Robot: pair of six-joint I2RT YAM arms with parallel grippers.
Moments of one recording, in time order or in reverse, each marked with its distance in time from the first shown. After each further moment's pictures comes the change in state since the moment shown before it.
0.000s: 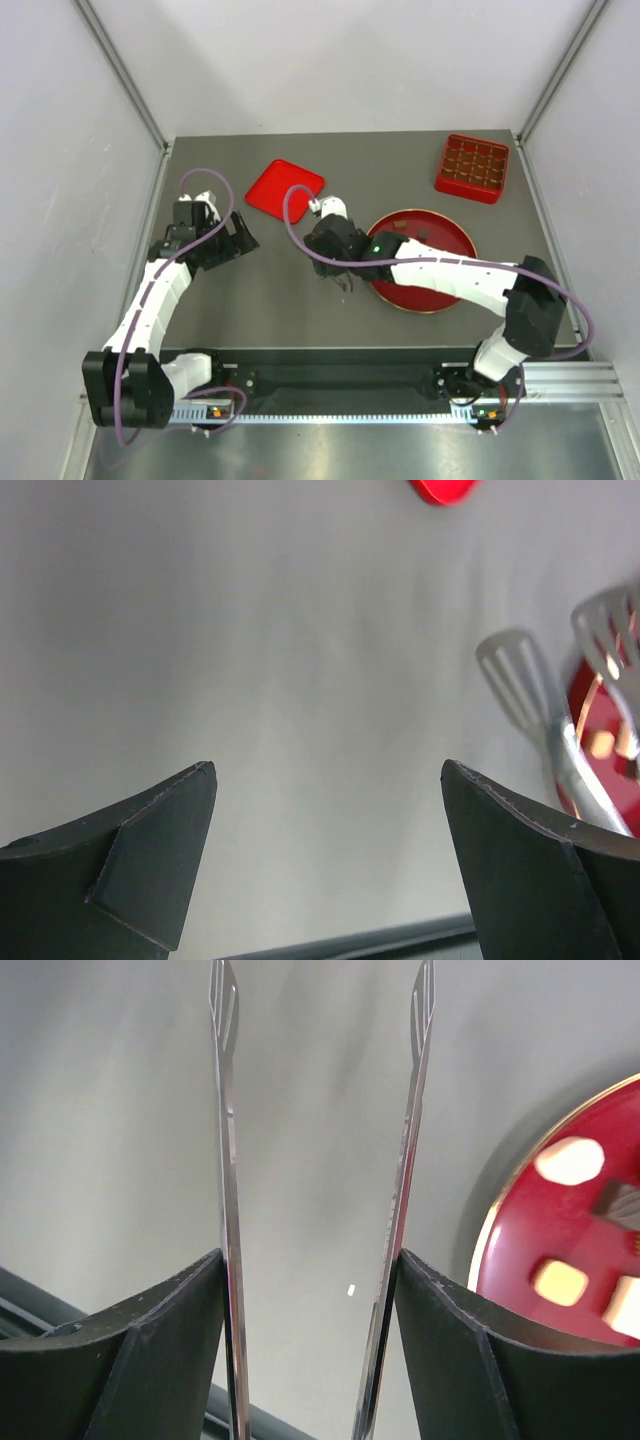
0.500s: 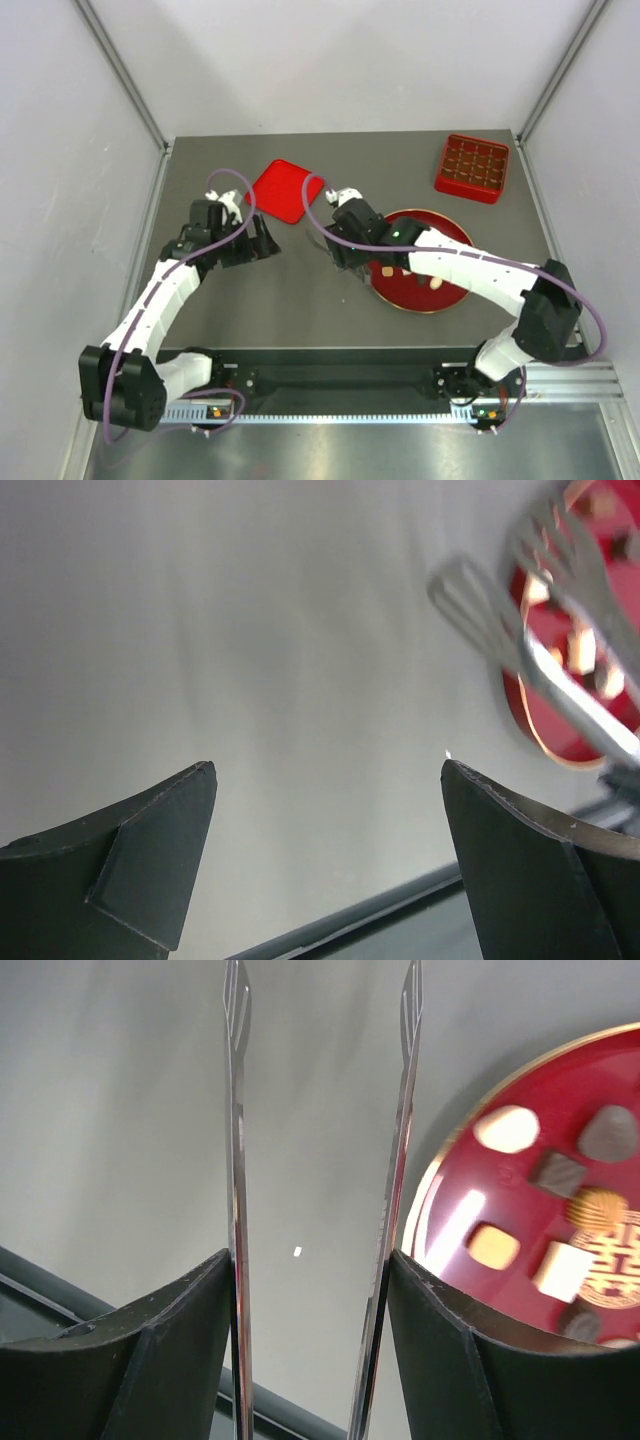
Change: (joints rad) left arm -0.116 0.003 -0.012 0.055 0.124 0.032; right arm -0.114 -0.064 0.016 -0.130 -0.122 -0.084
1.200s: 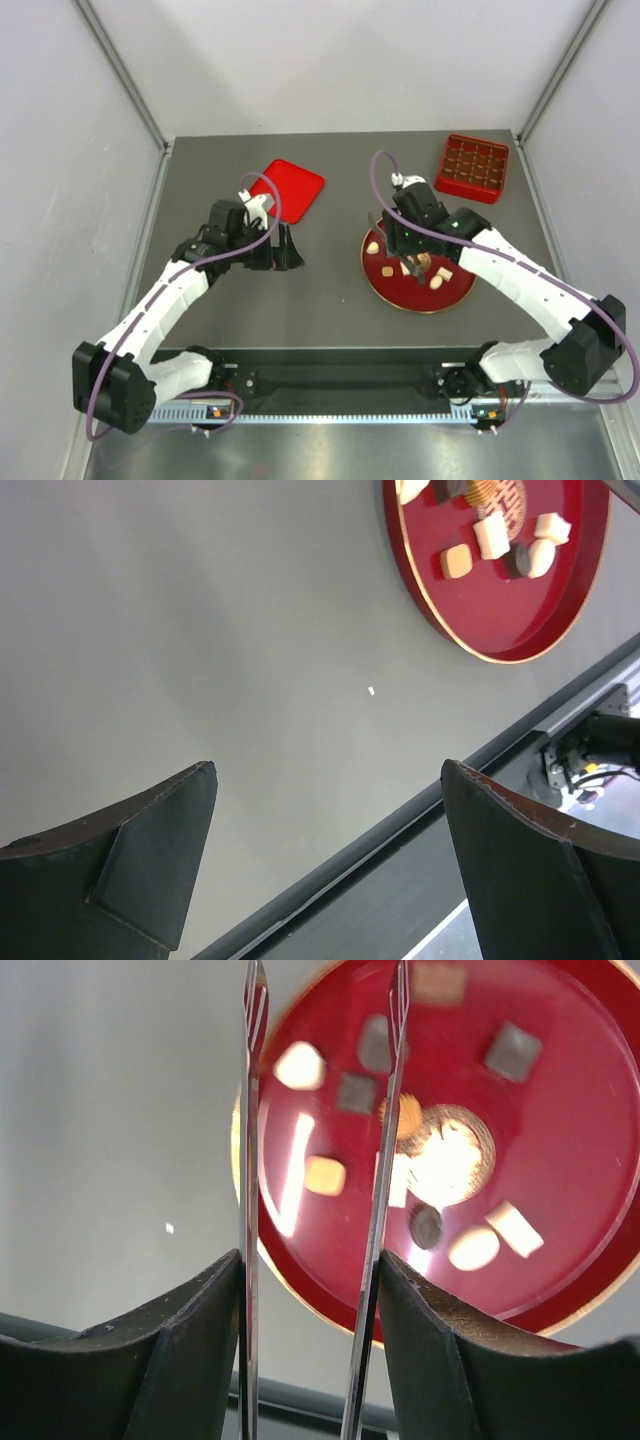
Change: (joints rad) left arm -0.209 -0.004 0.031 0.002 0.100 0.045; right arm -0.270 -0.239 -0.093 -0.170 0.000 0.002
